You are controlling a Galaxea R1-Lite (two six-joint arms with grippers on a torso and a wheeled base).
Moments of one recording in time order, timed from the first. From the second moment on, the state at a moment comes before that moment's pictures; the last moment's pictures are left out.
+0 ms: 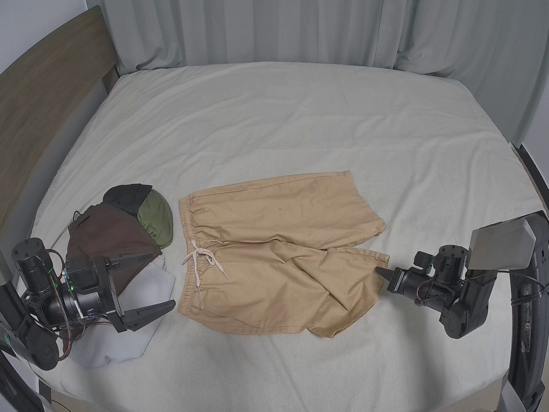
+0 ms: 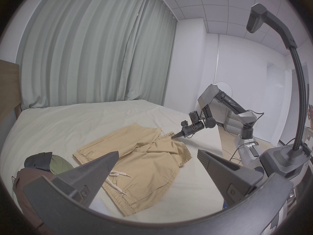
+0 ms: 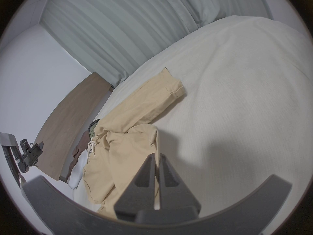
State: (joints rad) left arm 0.02 1.83 -0.13 -1.55 -0.99 0.22; right arm 0.17 2.46 -0.58 -1.55 0.37 0.47
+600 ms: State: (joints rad) left arm 0.02 1.84 -0.13 -1.55 -0.99 0.22; right arm 0.16 2.46 -0.69 -1.55 0.34 0.39
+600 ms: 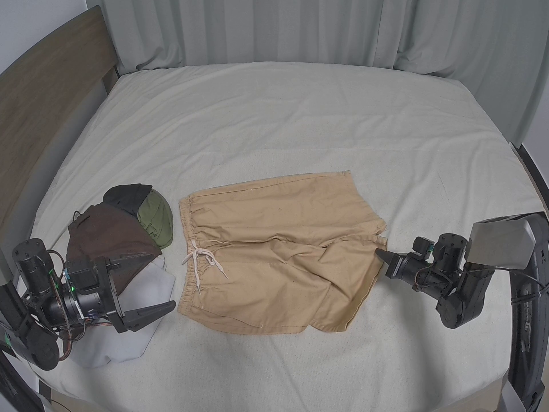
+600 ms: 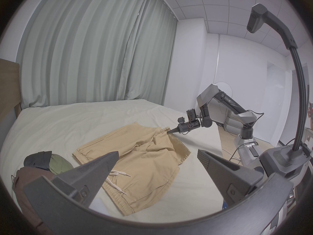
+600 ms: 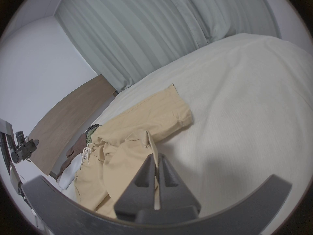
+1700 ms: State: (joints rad) left arm 0.02 1.84 -0.13 -1.55 -0.99 0.22; right arm 0.14 2.49 -0.74 -1.55 0.34 0.33
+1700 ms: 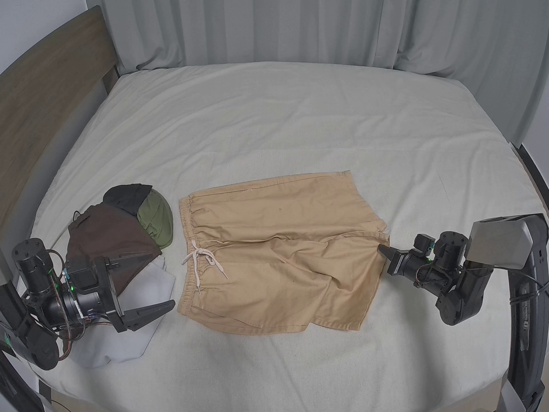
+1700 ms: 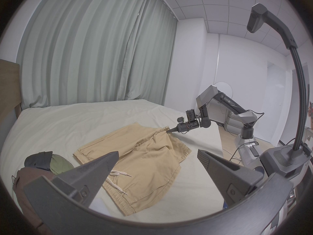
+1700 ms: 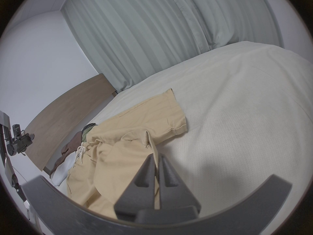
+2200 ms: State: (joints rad) left arm 0.02 1.84 -0.13 -1.55 -0.99 0.22; right arm 0.14 2.47 -0.71 -1.55 0.35 0.33
